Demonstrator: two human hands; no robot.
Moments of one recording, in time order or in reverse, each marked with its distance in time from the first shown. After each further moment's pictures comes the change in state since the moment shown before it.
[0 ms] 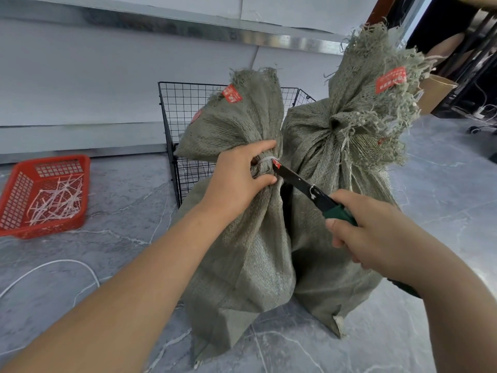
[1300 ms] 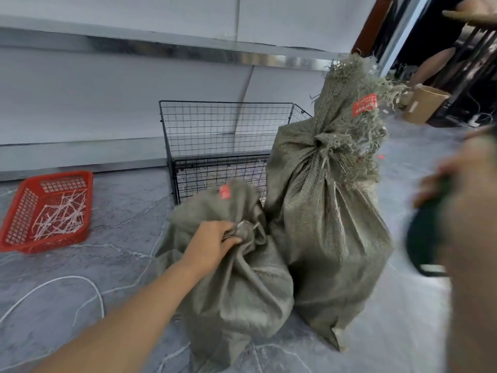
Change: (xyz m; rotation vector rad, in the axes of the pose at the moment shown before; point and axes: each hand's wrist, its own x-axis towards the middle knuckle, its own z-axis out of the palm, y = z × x) left_hand -0.040 -0.059 0.020 0.129 -0.210 -0.078; right_hand 0.010 0.008 -0.011 0.757 0.892 0.019
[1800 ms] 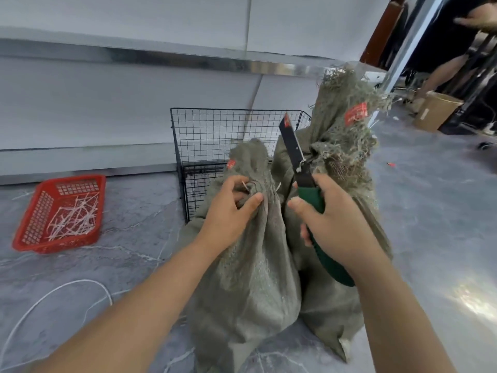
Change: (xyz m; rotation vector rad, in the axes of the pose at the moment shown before) left_hand 0.022 0.031 -0.017 -0.416 0.243 -0.092; right_hand -0.011 0.008 0.042 -0.250 -0.651 -0.097
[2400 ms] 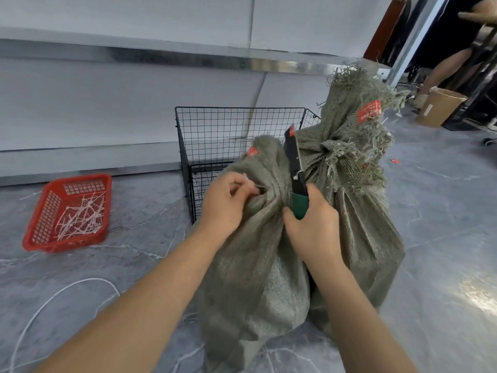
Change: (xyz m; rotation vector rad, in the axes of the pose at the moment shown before) left_hand 0.005 0.009 -0.017 -0.040 0.089 -0.031; right_hand 0.009 0.017 0.050 -0.116 0.254 0.074
